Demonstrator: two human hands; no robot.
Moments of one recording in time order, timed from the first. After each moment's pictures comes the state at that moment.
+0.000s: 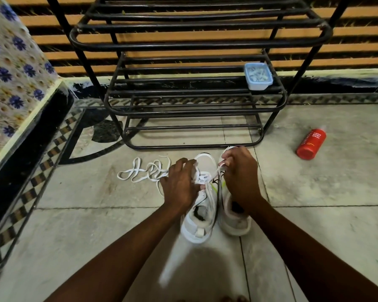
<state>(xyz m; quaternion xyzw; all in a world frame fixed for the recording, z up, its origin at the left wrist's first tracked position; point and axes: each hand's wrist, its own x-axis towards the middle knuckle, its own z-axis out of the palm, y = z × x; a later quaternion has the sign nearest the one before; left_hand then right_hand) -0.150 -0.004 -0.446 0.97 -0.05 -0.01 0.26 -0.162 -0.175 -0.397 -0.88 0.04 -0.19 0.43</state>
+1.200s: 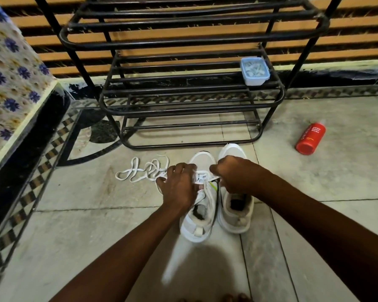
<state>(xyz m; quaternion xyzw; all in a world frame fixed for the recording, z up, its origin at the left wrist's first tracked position) -0.155 -0.007 -0.443 0.98 -0.05 -0.04 0.17 -0.145 -0.198 -0.375 -0.96 -0.26 0.12 -0.02</state>
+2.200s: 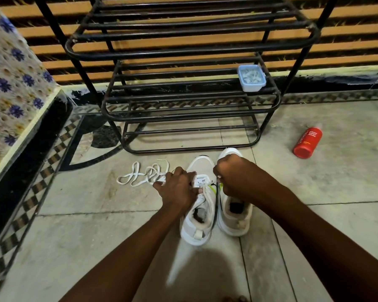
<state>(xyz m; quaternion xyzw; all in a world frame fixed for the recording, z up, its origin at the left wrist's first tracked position) -0.151 -0.006 -0.438 0.98 -0.03 -0.06 0.17 -0.166 -0.185 -0.340 -0.97 -0.21 0.06 0.04</state>
